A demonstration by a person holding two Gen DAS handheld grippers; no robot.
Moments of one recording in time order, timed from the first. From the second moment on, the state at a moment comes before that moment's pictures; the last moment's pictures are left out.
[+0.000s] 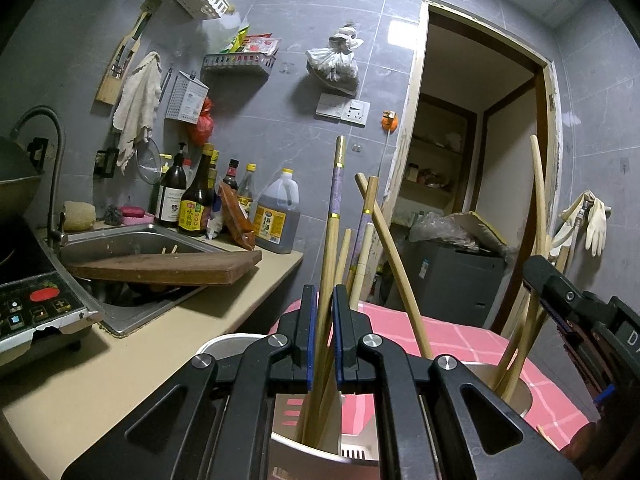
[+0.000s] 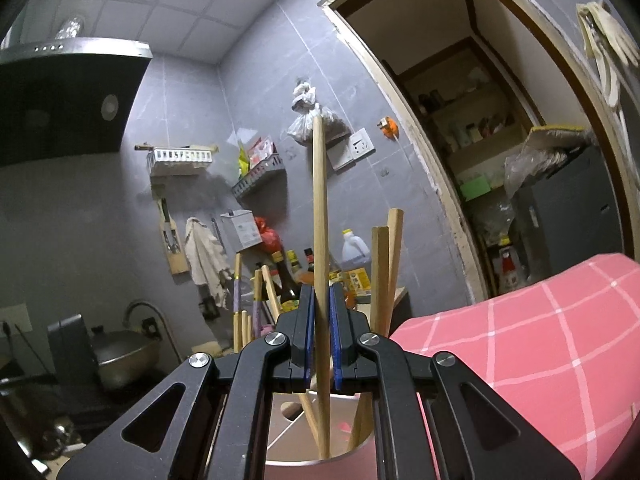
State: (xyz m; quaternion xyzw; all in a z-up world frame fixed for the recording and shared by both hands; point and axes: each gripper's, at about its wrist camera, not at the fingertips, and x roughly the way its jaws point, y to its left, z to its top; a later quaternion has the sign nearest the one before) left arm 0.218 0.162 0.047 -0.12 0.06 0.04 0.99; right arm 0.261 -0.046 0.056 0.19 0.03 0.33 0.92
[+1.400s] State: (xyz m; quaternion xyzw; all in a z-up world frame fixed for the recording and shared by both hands) left arm 0.218 0.160 0.046 -0.12 0.06 0.04 0.99; right arm 0.263 -0.023 0.041 0.16 0.07 0.34 0.92
